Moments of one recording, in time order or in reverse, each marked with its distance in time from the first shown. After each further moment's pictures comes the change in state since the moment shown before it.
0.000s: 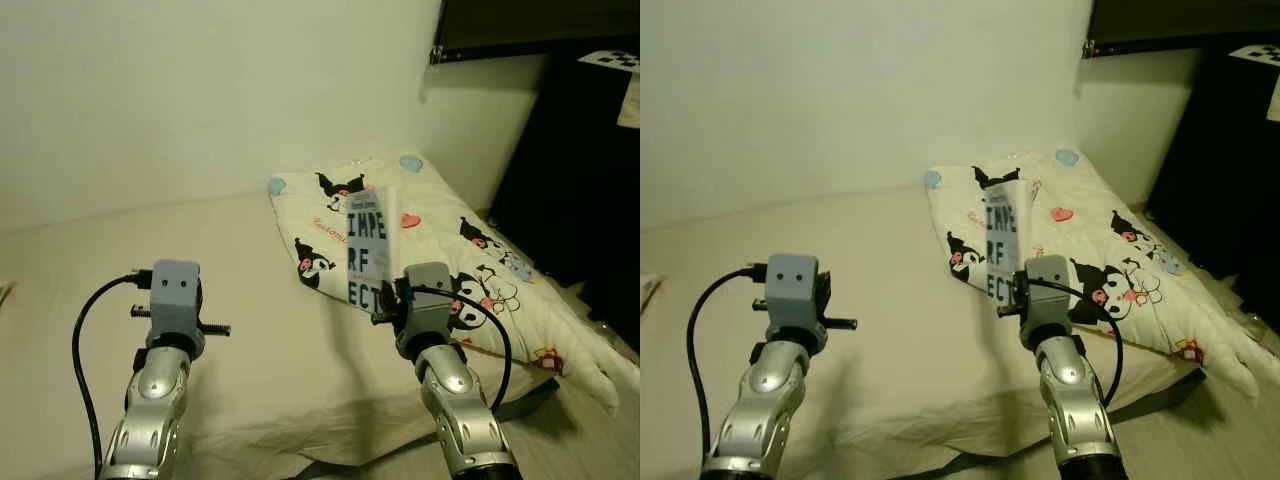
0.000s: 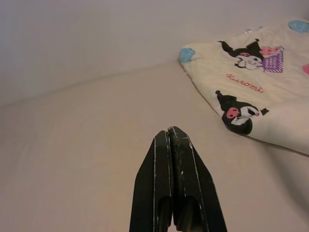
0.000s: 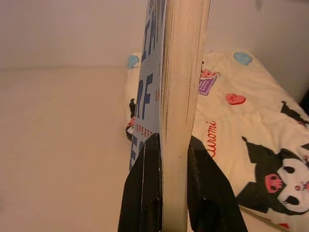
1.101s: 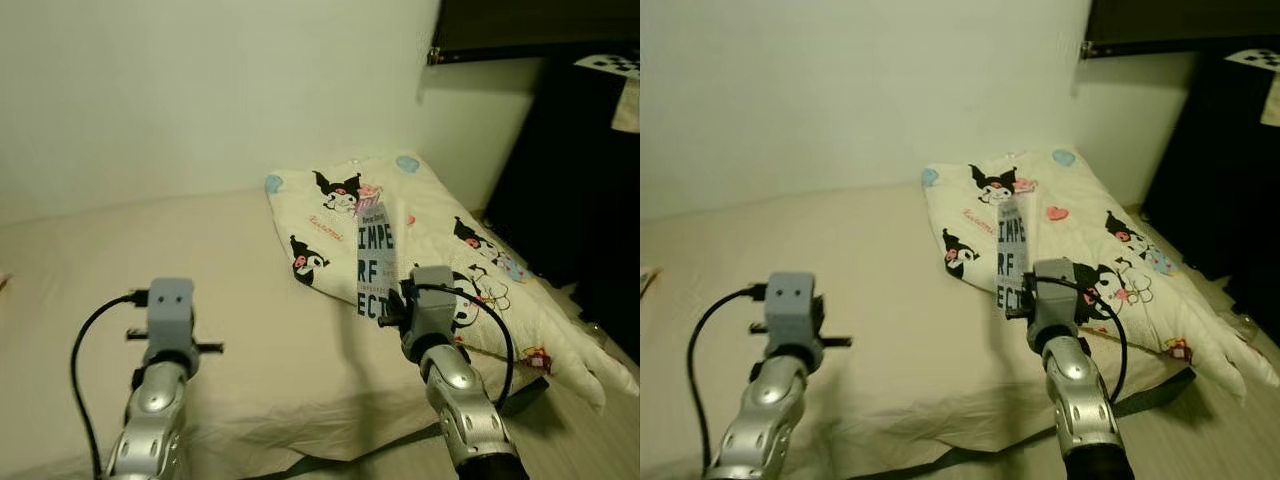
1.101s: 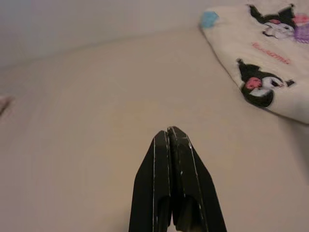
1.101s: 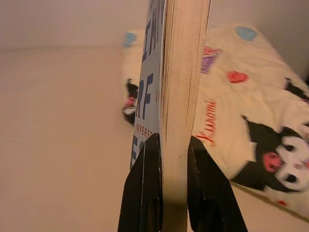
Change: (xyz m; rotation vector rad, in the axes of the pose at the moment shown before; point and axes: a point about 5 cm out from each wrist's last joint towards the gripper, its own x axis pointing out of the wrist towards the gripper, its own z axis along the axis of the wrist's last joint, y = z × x) left arm -0.009 0.013 -0.023 0.010 0.115 0.097; right arm 0.010 0.003 -0.011 0.066 0.074 0.019
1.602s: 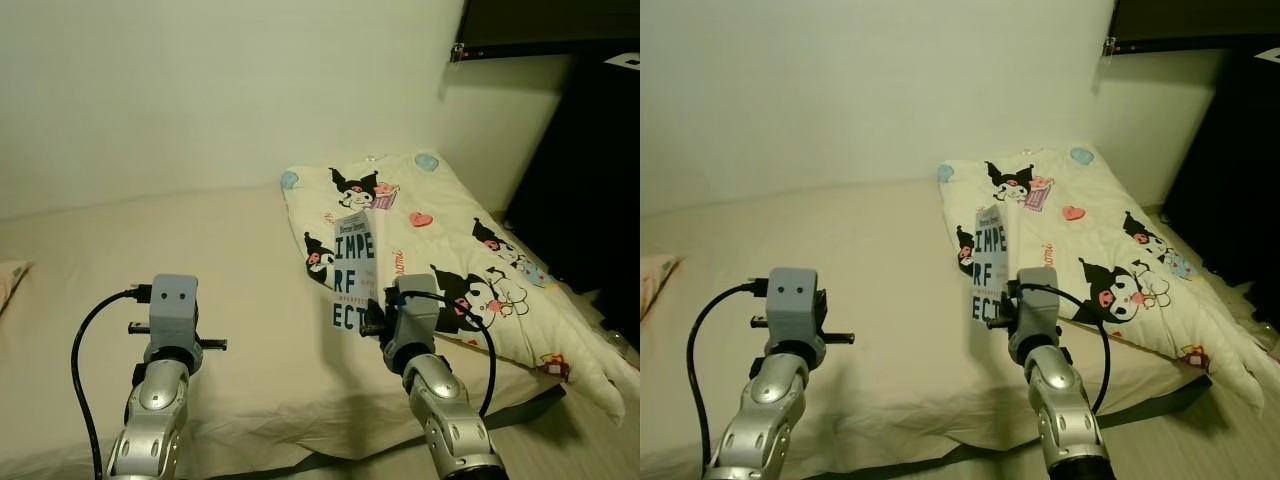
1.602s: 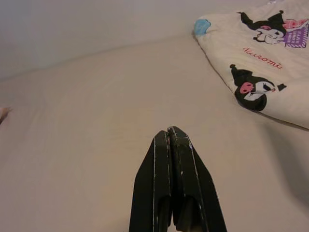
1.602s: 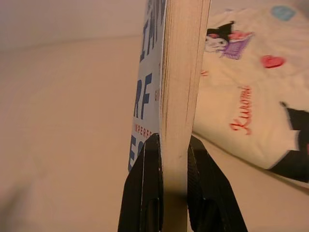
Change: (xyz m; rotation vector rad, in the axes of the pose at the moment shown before) left arm 0.001 -0.012 0.009 0.013 -0.039 -0.058; right arm -0.008 0.009 -0.008 0.042 0.039 0.018
